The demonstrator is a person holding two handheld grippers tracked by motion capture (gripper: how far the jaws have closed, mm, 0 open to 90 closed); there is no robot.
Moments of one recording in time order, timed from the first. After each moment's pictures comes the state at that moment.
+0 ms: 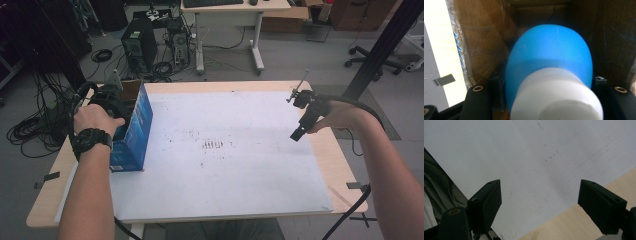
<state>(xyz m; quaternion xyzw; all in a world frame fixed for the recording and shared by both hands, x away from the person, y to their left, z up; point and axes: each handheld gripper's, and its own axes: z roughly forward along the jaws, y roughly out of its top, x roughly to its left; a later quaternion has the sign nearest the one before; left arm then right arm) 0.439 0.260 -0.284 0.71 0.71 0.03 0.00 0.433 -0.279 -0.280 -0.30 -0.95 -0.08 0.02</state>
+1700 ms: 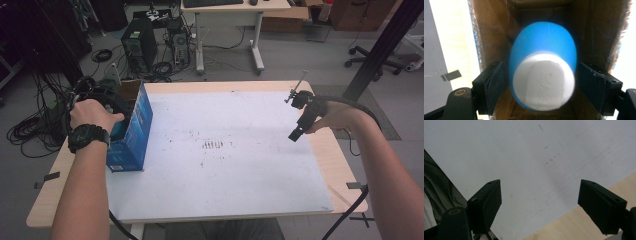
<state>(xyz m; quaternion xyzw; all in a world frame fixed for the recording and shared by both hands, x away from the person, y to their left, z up) 0.438 0.257 -0.262 0.70 0.71 0.04 0.00 0.436 -0.276 -0.285 -0.30 -0.95 -0.08 0.03</state>
